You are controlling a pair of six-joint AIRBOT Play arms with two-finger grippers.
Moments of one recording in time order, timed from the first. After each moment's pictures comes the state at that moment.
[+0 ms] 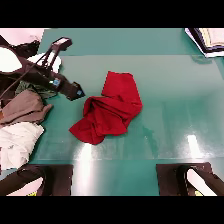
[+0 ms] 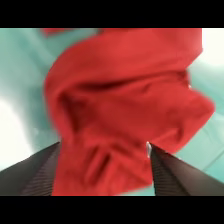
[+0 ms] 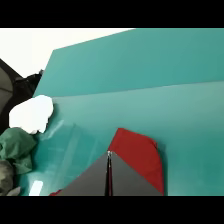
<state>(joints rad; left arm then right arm) -0.27 -1.15 1.35 1.14 -1.35 -1.30 -0.30 -0.94 1.57 -0.78 1.25 1.50</state>
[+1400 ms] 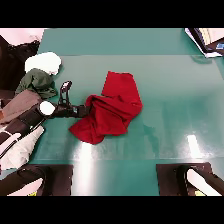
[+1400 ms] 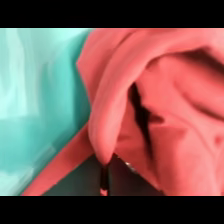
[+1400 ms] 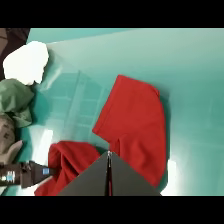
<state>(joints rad) -0.33 -1.15 0.69 0.89 -0.59 -1.45 -0.30 -1.01 1.57 -0.79 1.42 1.50</state>
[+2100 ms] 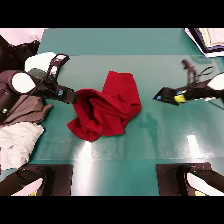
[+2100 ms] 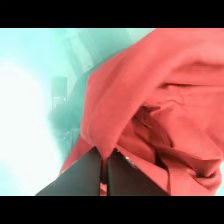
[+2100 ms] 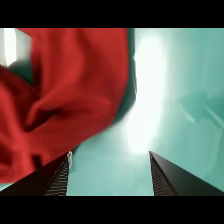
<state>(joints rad) -0.31 -1.08 1.13 1.31 -1.10 -1.44 0.05 -1.15 0.97 -1.03 1.10 1.53</state>
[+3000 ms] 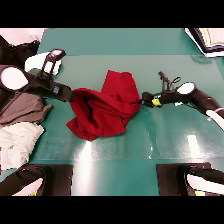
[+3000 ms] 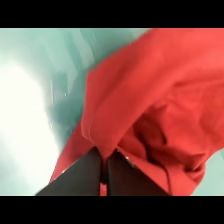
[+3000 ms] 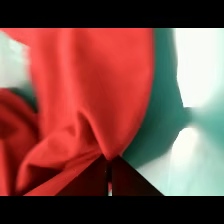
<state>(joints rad) -0.31 -1.05 1.20 1.34 -1.17 -1.47 0.16 -1.32 0.93 -0.77 0.86 1.42</state>
